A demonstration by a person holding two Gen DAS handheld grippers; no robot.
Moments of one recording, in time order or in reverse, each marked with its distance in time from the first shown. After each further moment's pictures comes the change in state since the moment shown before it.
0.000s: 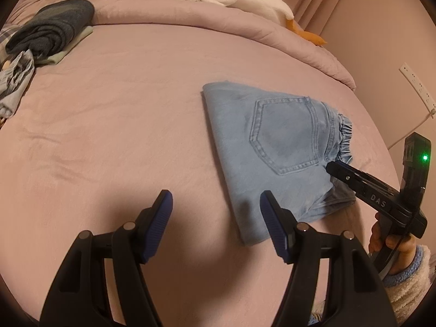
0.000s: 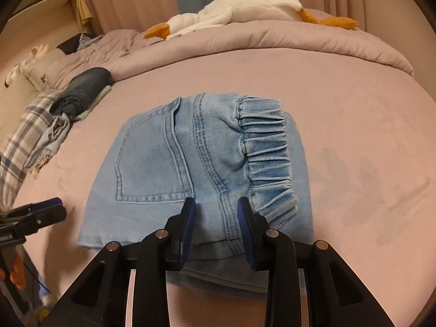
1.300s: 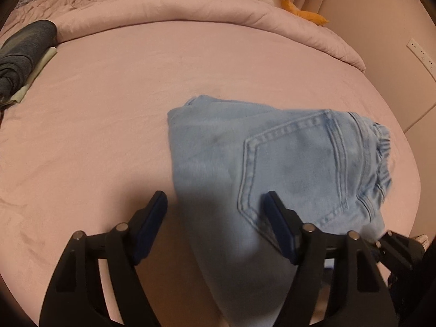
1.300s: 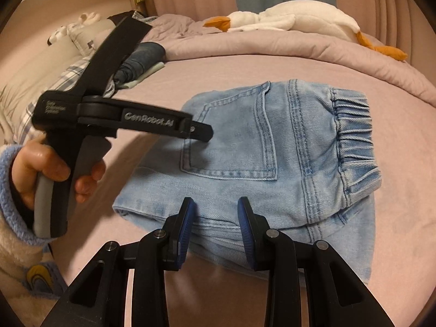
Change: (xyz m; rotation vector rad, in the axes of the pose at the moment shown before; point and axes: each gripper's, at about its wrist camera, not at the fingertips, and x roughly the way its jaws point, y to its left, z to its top) left arm 0.077 -0.027 0.055 0.099 0.052 0.060; right arm 0.006 0.055 -0.025 -0.228 -0.012 0.135
